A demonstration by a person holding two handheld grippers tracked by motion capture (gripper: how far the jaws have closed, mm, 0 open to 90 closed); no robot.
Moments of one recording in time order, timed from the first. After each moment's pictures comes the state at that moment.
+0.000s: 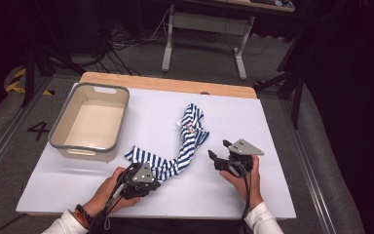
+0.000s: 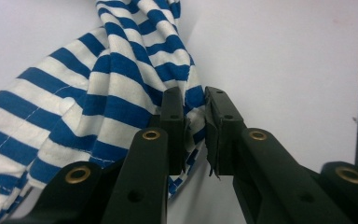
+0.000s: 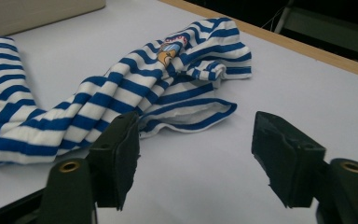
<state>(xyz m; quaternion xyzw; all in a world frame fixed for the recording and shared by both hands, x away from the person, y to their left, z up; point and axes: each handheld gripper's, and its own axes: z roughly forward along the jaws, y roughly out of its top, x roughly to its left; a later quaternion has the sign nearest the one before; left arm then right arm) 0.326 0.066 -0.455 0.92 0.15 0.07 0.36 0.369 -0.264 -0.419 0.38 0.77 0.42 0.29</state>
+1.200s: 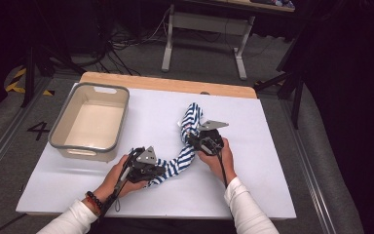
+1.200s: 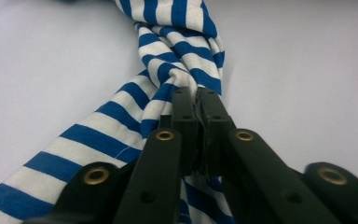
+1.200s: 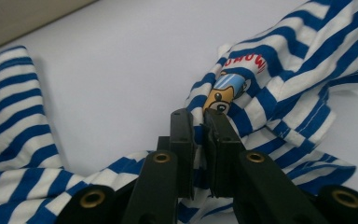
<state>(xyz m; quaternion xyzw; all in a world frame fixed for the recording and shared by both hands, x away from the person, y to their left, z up) 0.369 0.059 -0.447 0.90 0.18 0.04 0.40 0.434 -0.198 -0.421 0.37 0.83 0.39 0.17</state>
